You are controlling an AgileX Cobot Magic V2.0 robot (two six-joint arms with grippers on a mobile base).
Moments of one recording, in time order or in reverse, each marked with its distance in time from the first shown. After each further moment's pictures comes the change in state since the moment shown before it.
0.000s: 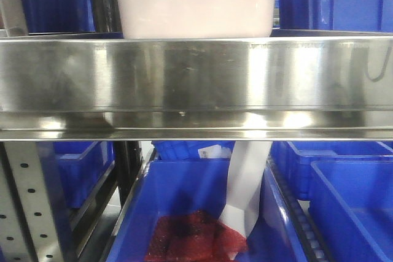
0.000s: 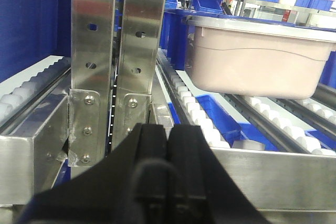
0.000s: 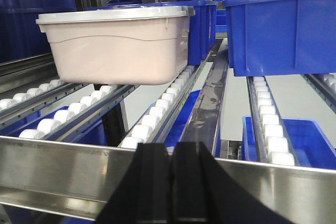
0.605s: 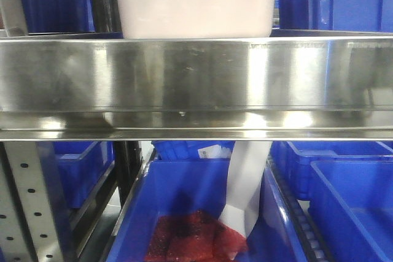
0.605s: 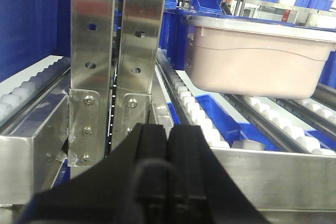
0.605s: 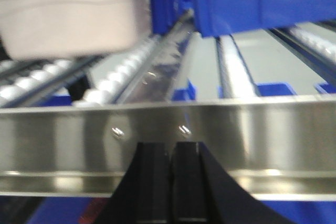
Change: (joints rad) left arm 0.000 0.000 0.000 0.000 0.000 0.000; right arm 0.000 0.000 0.171 -0.113 -0.135 0.125
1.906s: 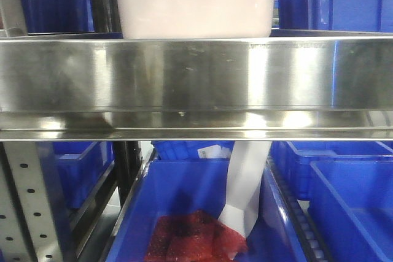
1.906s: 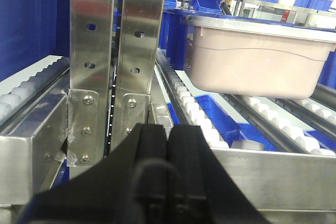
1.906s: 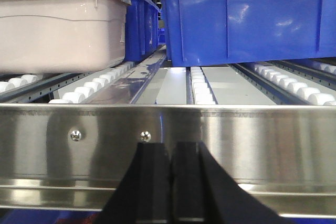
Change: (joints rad) left arm 0.000 0.000 0.000 -0.002 0.000 0.000; right arm 0.126 -0.135 0.159 -0.704 -0.255 0.605
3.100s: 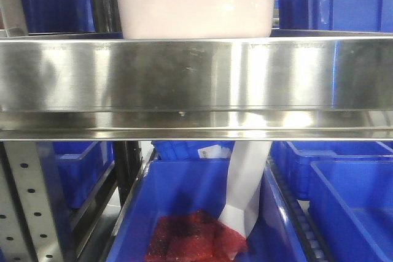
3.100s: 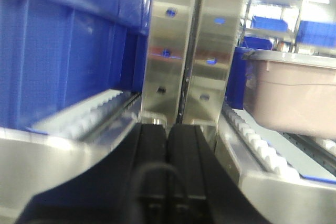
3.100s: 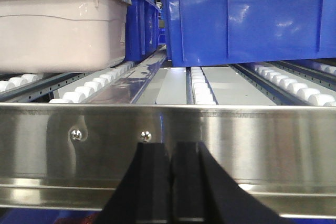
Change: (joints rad) left arm -0.066 0.000 0.237 0.456 -0.455 -0.427; right arm 0.000 0.000 0.000 0.000 0.000 -0.005
